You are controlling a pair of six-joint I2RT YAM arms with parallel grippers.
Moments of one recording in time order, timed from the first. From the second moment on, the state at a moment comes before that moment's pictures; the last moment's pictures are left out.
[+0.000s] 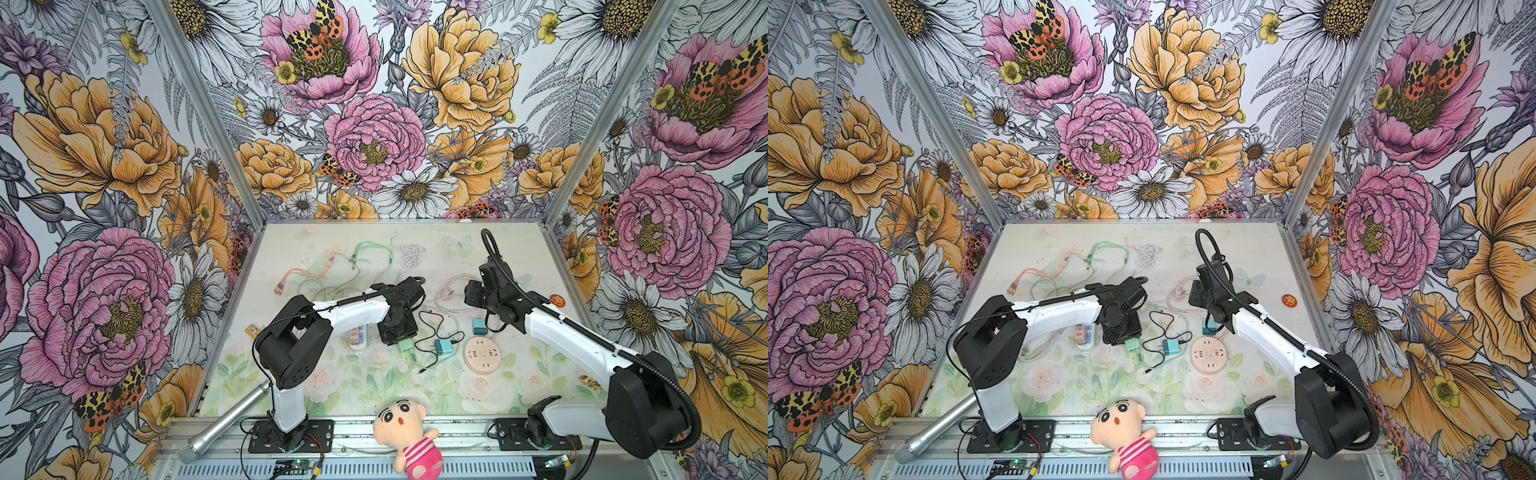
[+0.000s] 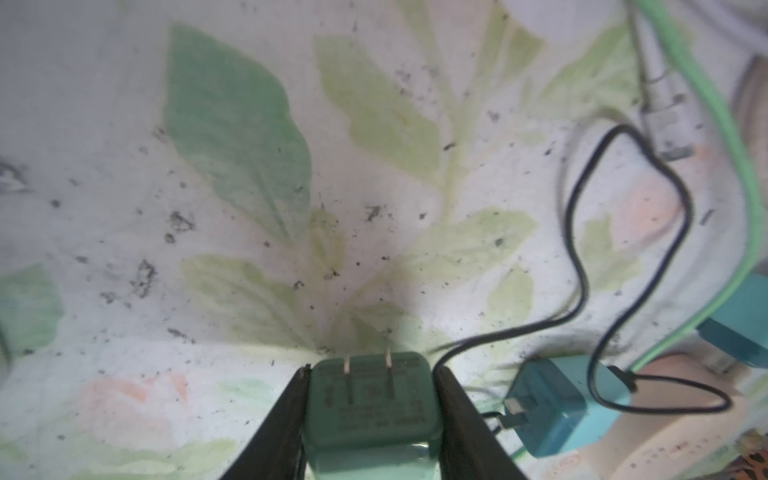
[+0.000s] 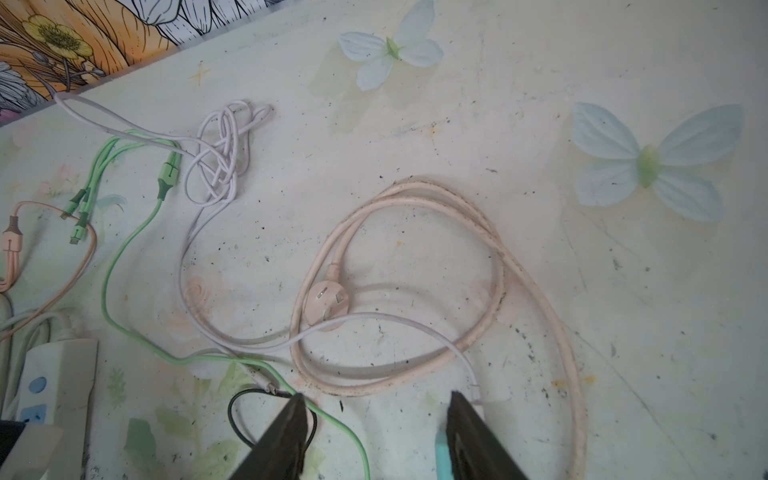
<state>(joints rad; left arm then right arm) -0.81 1.80 1.23 -0.74 0.11 -1.10 0.40 1.30 0.85 -0.38 0.15 0.55</state>
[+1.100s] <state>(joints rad) -0.79 1.83 1.51 -0.55 0.30 -1.00 0.37 1.14 0.82 -0.41 0.16 0.54</state>
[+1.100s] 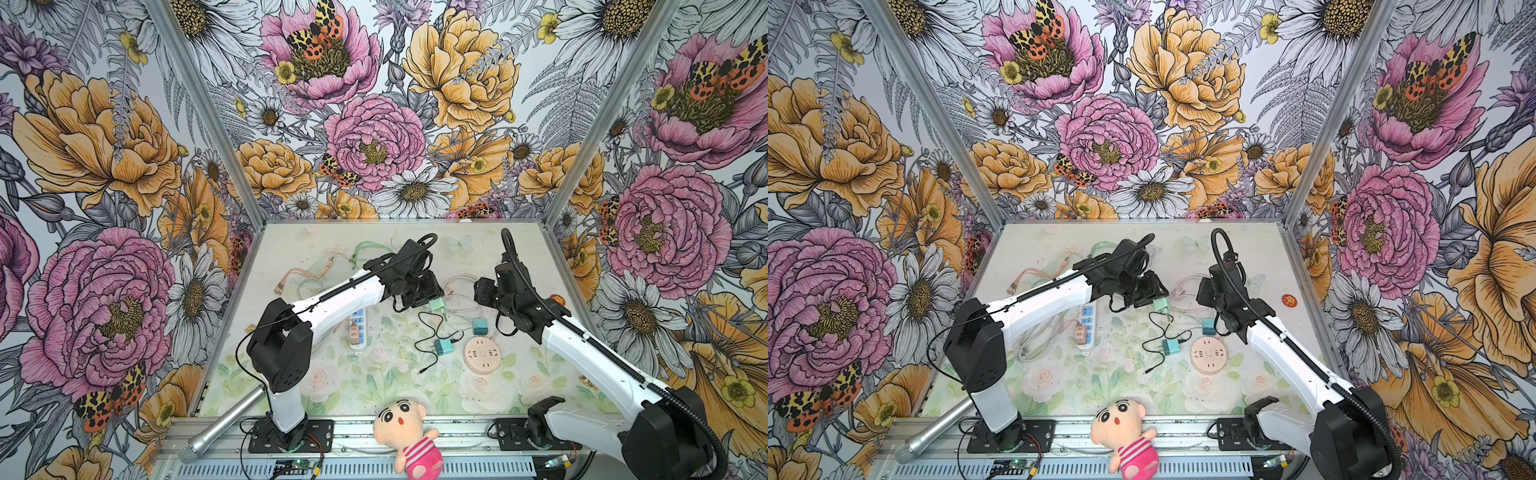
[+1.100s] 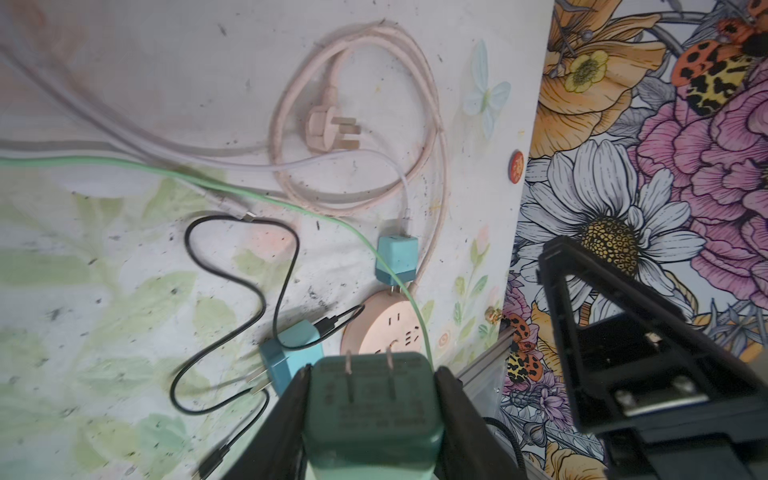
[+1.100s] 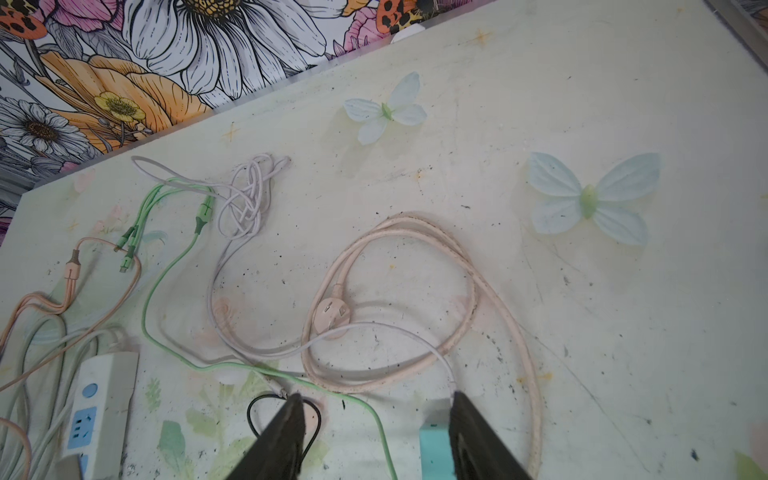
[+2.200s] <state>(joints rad) -0.64 1.48 1.22 -0.32 0.10 -1.16 0.60 0.93 0.61 0.04 0.02 0.51</state>
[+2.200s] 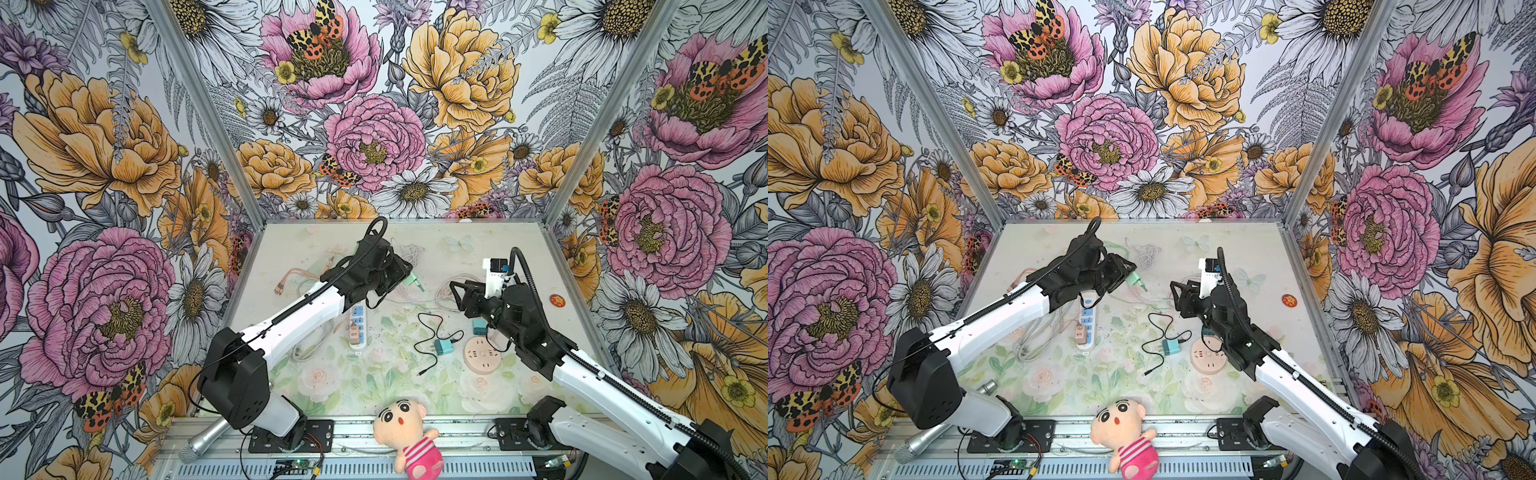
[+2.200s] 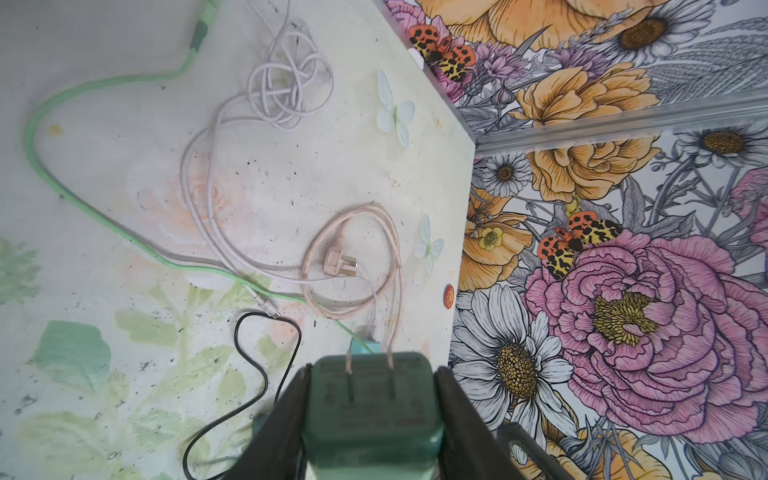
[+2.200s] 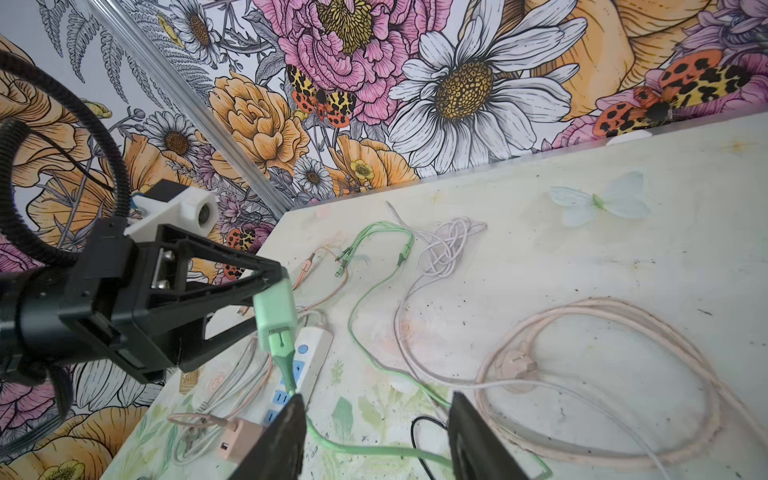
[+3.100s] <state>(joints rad) -0.61 1.35 1.15 -0.30 0.06 -1.17 0.94 1.05 0.61 0.32 0.24 0.24</state>
